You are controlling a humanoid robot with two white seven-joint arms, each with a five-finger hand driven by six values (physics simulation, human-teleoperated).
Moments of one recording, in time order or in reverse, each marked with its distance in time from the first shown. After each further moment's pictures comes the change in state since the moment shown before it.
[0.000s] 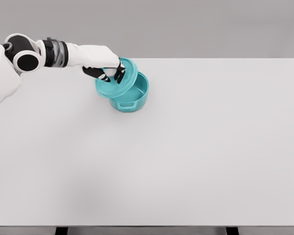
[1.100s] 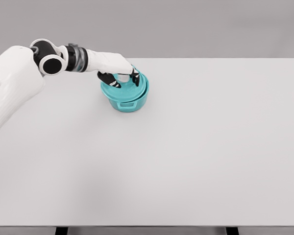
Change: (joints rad) left arm -0.009 -0.127 -0.018 0.132 -0.064 -0.002 0.001; right arm 0.000 0.000 0.000 0.000 0.000 0.000 0.000
